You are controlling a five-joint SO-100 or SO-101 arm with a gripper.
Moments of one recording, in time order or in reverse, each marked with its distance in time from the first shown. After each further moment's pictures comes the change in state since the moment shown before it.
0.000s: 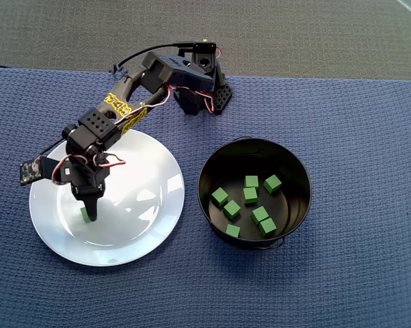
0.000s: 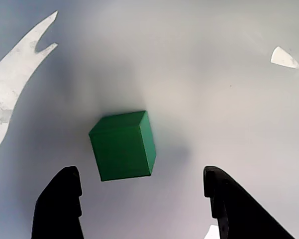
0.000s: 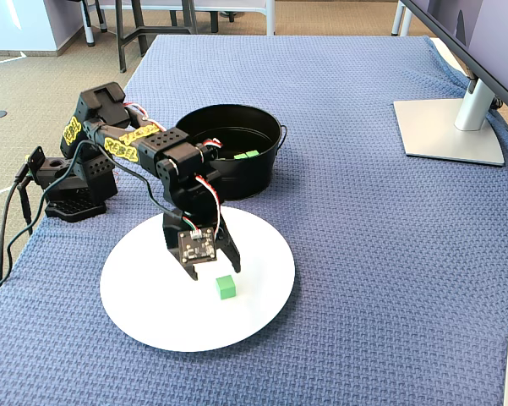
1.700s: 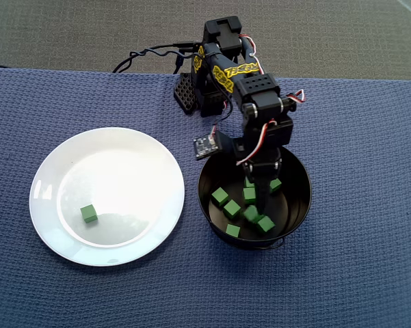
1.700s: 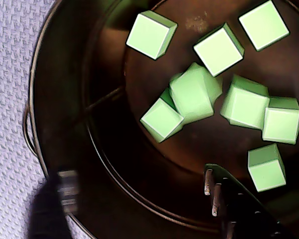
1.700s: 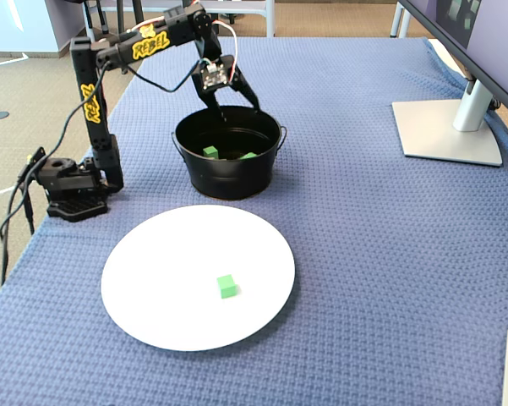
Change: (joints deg) arm -58.7 39.7 24.0 9.2 62.5
